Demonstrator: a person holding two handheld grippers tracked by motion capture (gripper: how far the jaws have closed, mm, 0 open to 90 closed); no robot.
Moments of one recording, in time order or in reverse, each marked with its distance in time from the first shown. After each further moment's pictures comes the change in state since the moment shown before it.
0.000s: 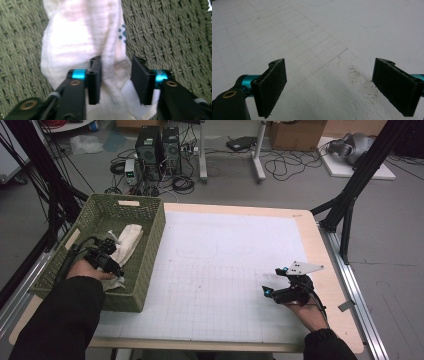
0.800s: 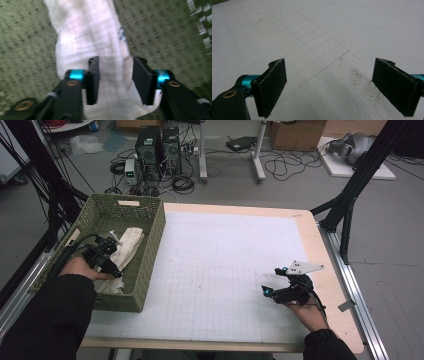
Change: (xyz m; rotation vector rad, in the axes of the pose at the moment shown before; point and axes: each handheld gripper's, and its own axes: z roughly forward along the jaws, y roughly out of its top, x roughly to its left) left arm -0.006 0.000 -0.025 -0.007 -0.020 0.128; right arm 0.001 0.002 0.000 -0.007 0.009 0.013
